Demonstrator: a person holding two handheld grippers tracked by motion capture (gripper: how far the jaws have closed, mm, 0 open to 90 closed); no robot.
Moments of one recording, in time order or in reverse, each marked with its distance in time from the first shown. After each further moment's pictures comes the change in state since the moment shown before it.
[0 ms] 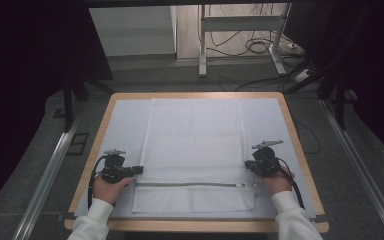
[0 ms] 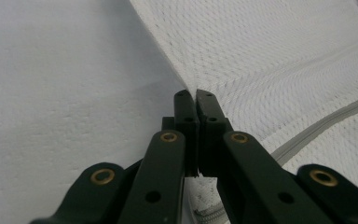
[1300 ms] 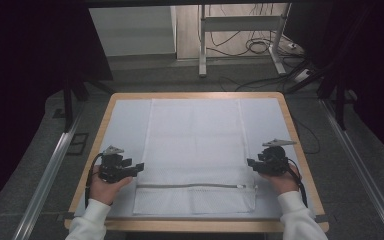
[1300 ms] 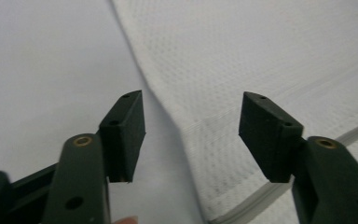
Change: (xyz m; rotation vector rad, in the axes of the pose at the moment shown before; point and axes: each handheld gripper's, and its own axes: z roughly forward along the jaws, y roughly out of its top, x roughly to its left) left arm -0.021 0.007 -0.020 -0.101 0.127 0.115; right arm -0.015 -0.004 -0.021 -0.127 -0.032 0.054
